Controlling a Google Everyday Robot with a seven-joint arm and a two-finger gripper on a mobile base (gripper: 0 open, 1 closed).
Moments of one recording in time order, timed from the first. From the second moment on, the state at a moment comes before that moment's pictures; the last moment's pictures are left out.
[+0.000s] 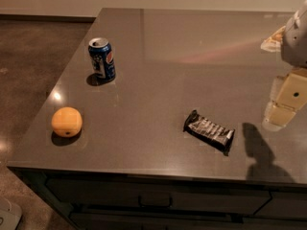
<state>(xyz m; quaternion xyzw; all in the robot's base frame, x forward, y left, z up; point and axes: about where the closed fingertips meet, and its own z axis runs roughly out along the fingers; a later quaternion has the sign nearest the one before) 0.438 -0.217 0.976 -0.60 0.78 -0.03 0.16</state>
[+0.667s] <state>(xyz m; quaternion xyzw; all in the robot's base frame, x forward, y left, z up) 0.438 -0.198 0.965 -0.61 0.77 -0.02 0.16</state>
